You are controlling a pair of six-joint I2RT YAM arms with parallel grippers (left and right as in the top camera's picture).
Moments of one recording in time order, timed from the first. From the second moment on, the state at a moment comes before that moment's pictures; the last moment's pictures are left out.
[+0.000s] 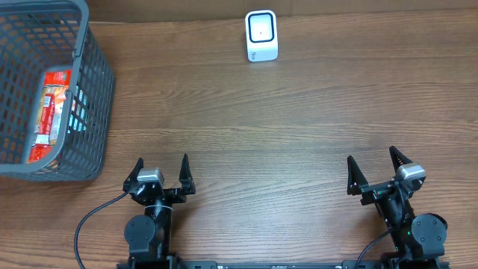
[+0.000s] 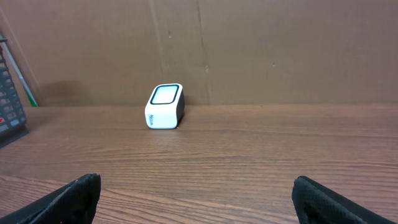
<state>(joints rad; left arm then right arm) 0.07 0.02 0.01 -0.08 0.03 -0.10 0.09 0.01 0.02 -0.02 -0.17 0.13</state>
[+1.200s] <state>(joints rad) 0.07 0.02 0.01 -0.08 0.03 -0.10 0.09 0.01 0.02 -0.02 -0.17 0.13</state>
